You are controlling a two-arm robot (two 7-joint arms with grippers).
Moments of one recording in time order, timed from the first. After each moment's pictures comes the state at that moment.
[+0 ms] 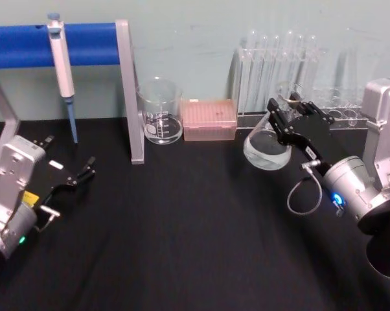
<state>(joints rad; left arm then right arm) -0.20 0.60 0.45 -1.41 -0.25 -0.12 0.03 0.16 0.31 -0.27 -1.59 0.40 -0.02 0.11</state>
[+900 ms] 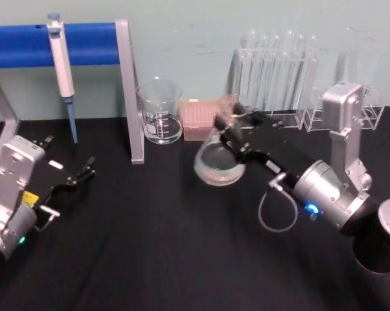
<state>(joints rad) -0.20 0.60 0.45 -1.41 -0.25 -0.12 0.03 0.20 0.32 -0.34 -1.59 0.37 -0.03 0.39</state>
